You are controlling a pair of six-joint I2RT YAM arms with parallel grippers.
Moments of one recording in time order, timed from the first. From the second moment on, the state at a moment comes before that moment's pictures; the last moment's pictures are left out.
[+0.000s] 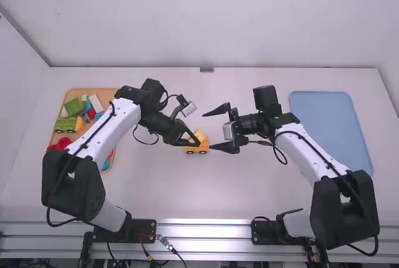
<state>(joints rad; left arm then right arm) -0.24 1.61 1.27 -1.21 1.10 0.58 0.28 1.48 0.94 -0.37 -1.30 -1.59</state>
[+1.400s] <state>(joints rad) -0.27 1.61 1.28 -1.29 1.04 0.70 0.38 1.48 0.94 -0.48 -1.37 -1.63</state>
